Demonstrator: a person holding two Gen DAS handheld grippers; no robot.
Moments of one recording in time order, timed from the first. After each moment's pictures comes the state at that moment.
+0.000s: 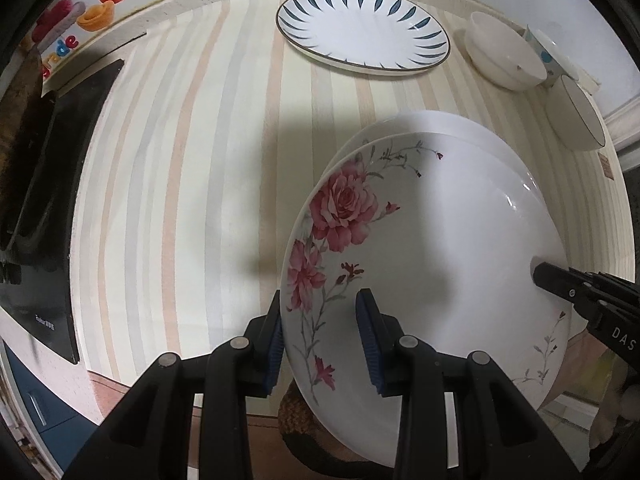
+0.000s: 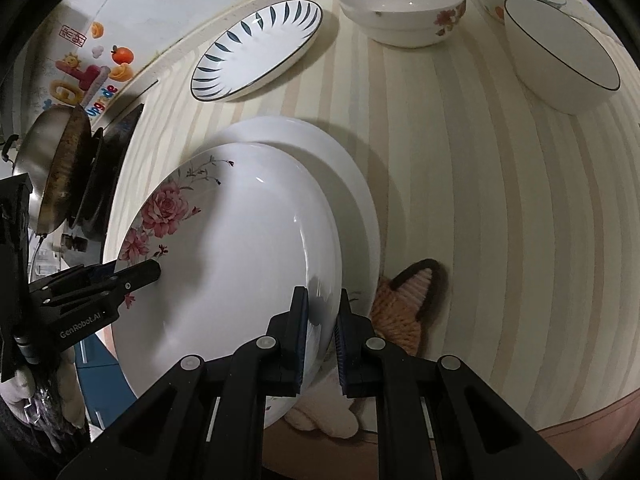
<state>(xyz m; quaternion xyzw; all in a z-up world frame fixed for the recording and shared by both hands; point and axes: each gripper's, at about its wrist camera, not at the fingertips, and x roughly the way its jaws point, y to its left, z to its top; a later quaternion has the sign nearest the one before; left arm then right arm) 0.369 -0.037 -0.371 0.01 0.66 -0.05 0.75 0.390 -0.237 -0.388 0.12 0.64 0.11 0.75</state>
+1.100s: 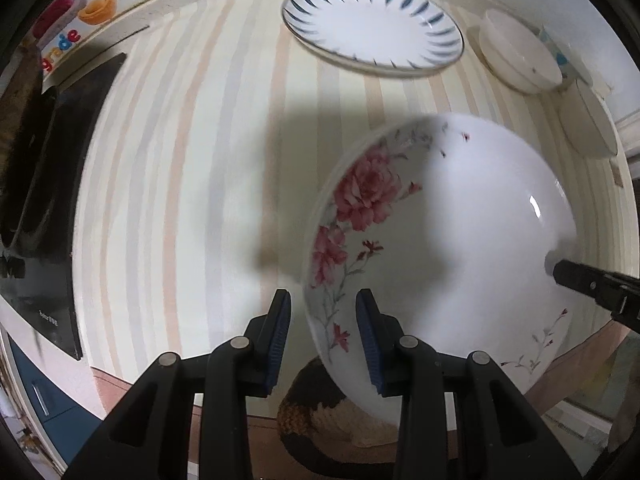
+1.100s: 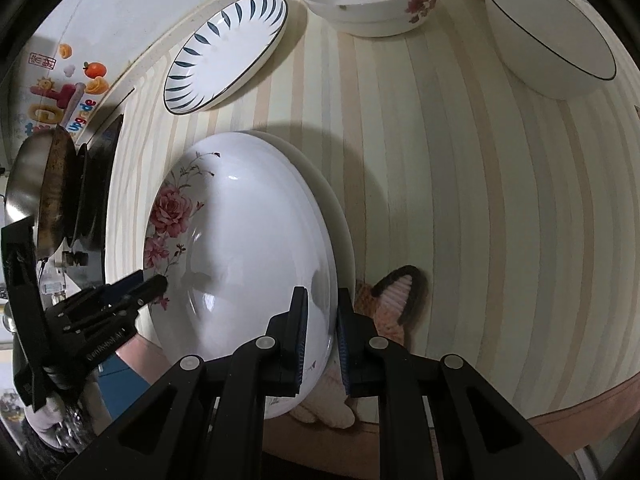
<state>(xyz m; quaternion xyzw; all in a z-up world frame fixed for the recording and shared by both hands) 0.375 -0.031 -0.364 0.01 0.67 -0.03 0.74 0.410 -0.250 -0.385 0.16 0.68 0.08 0.71</state>
